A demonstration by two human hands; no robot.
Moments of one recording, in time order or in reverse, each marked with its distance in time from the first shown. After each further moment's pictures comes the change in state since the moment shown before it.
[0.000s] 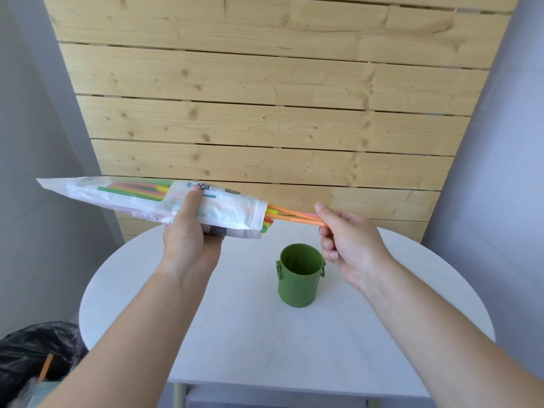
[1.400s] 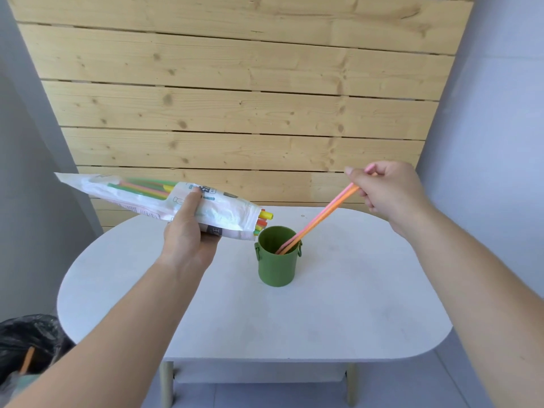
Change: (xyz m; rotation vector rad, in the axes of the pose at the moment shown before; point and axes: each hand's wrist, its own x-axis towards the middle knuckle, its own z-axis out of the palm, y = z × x) left_hand -0.009 -0.033 -0.003 0.050 0.013 -0.129; right_hand 0.020 -0.053 -0.081 -0.543 0.202 -0.346
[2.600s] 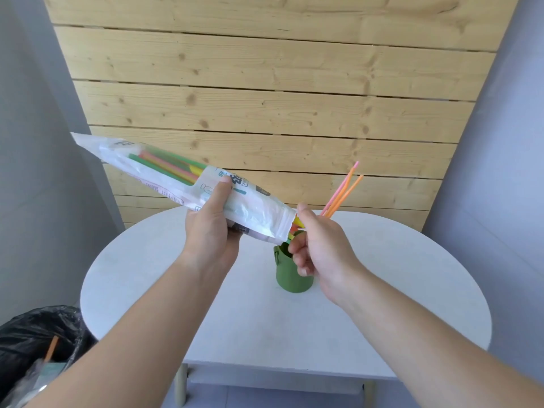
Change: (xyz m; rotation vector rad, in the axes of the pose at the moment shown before) left_hand -0.016 0.006 0.014 0.096 -0.082 0.091; right_hand -0.078 0.003 0.109 0.356 -0.320 0.332
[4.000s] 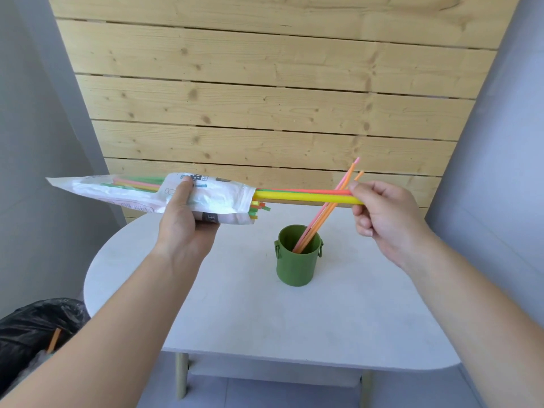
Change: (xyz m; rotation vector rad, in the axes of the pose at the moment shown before) left_hand 0.016 0.022 -0.028 -0.198 0.086 -0.043; right_hand 0.018 -0.031 -0.073 0.035 0.092 -0.264
